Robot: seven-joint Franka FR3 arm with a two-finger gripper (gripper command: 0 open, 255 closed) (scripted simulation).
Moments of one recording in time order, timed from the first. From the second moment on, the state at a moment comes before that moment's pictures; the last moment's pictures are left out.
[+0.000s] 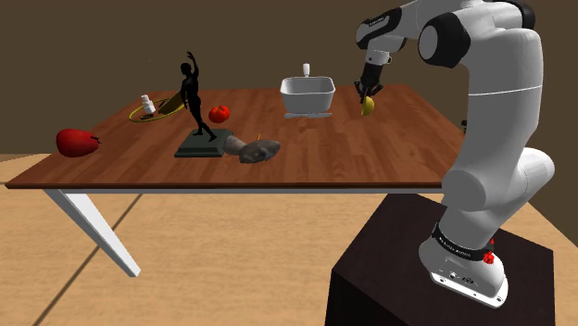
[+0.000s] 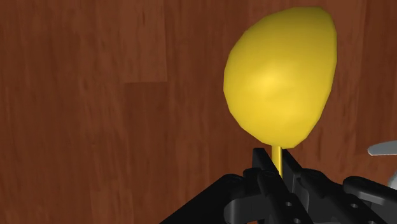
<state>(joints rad) -0.48 0.39 -0.29 -1.55 0.29 1.85 0.06</state>
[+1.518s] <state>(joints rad) -0.49 0.44 -0.28 -1.64 0.31 1.98 0.02</state>
